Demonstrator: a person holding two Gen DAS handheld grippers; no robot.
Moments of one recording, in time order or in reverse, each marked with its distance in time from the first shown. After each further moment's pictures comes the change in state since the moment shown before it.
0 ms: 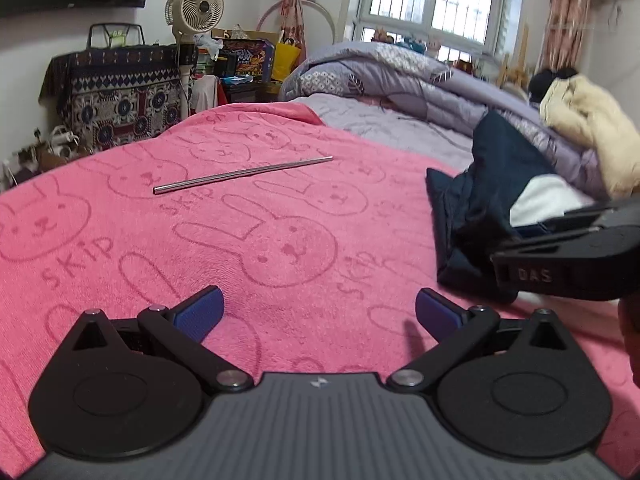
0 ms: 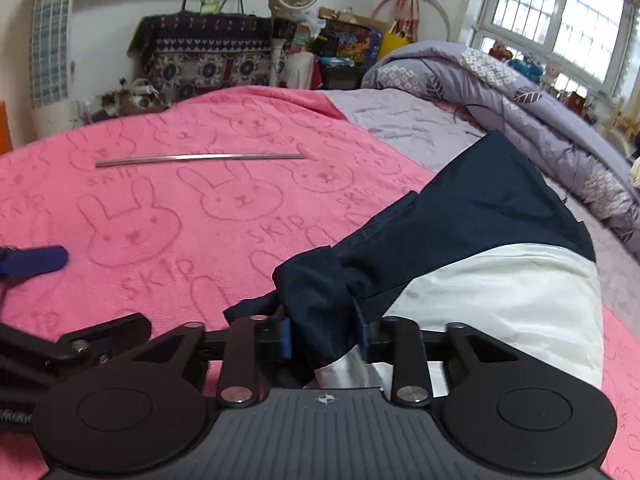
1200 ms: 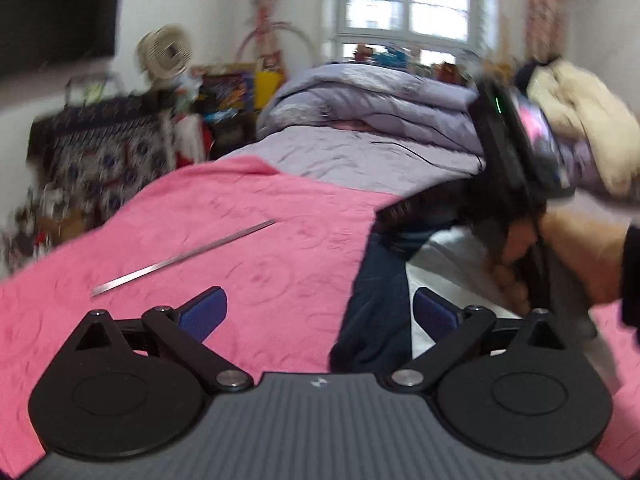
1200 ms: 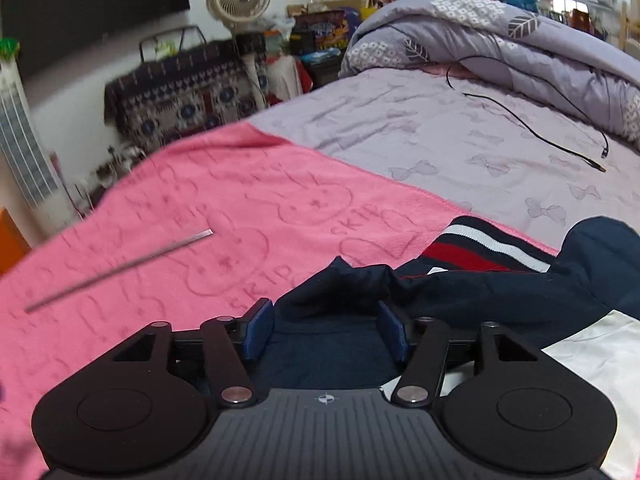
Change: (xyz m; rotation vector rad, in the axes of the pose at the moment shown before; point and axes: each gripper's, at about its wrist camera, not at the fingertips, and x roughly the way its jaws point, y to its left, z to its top) left arm 0.030 -0.099 0.036 0.205 -0.015 0.093; right arm 0.106 -0.139 0.073 0.243 0.010 0.160
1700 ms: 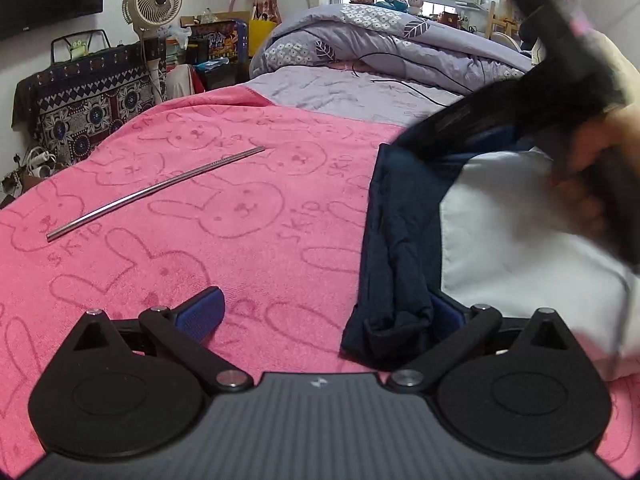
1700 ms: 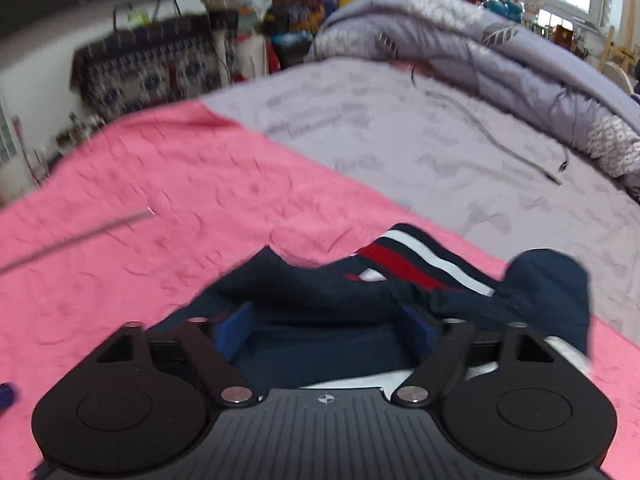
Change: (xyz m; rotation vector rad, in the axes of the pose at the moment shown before) left arm 0.042 0.008 -0.015 -0.072 0.120 -0.057; right arm 0.020 -0.005 0.004 -0.111 0.063 -0.186
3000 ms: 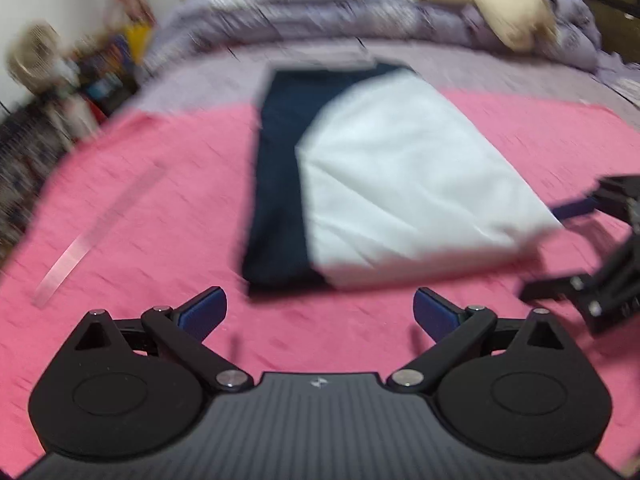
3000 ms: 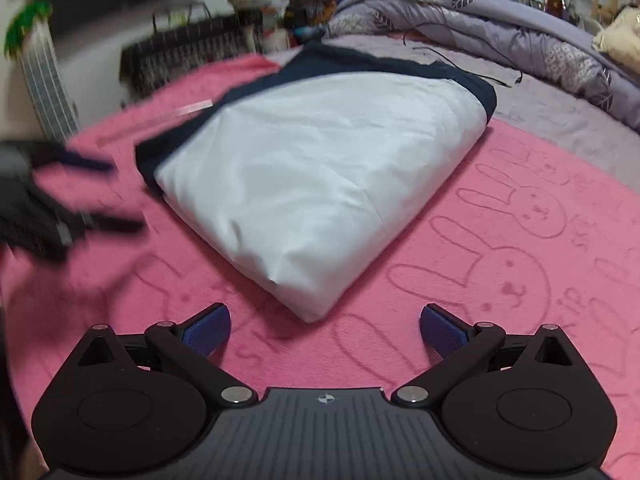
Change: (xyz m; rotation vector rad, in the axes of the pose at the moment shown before) left arm -0.056 -0.050 -0.004 0.356 0.189 -0.206; right arm -0.177 -0.028 -0.212 0.075 -0.012 0.135
